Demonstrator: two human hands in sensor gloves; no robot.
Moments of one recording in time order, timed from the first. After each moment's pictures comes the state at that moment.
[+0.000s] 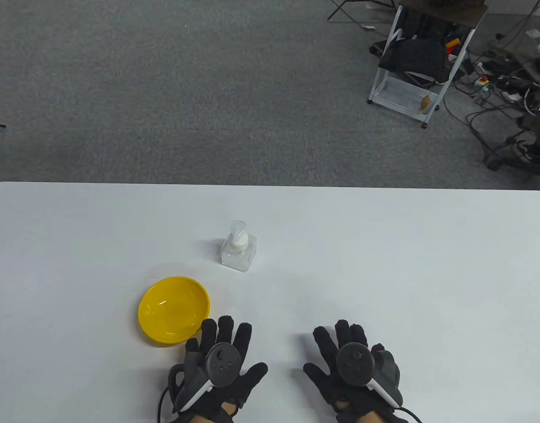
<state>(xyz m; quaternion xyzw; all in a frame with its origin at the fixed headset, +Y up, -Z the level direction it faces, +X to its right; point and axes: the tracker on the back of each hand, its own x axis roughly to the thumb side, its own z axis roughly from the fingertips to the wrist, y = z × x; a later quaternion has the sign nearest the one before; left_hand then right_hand) -0.115 -0.768 -0.192 -0.09 -0.04 0.19 0.98 0.171 -0.770 -0.209 0.09 0.09 0.97 0.19</state>
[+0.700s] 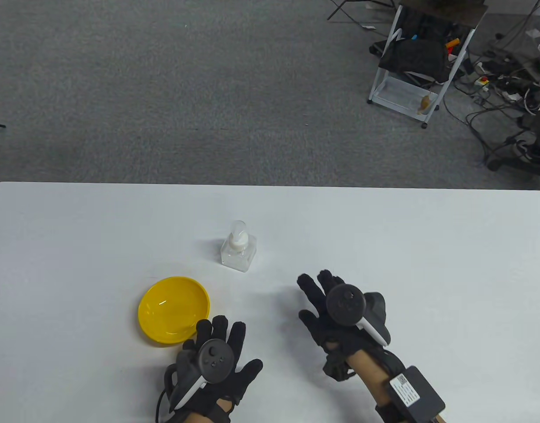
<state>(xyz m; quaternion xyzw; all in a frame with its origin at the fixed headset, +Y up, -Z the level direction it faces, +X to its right) -0.123 -0.773 -0.194 -0.11 -0.02 0.20 0.97 0.126 -0.699 -0.321 0.13 0.04 0.96 0.25</state>
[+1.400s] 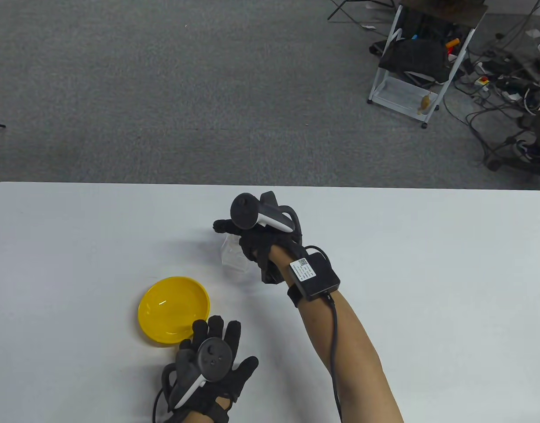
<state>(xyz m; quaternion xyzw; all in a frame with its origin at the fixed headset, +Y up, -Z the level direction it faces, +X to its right) -0.129 -0.772 -0.196 -0.10 0.00 0.20 0.97 -0.032 -0.686 -0.465 0.24 0.13 0.96 0.10</state>
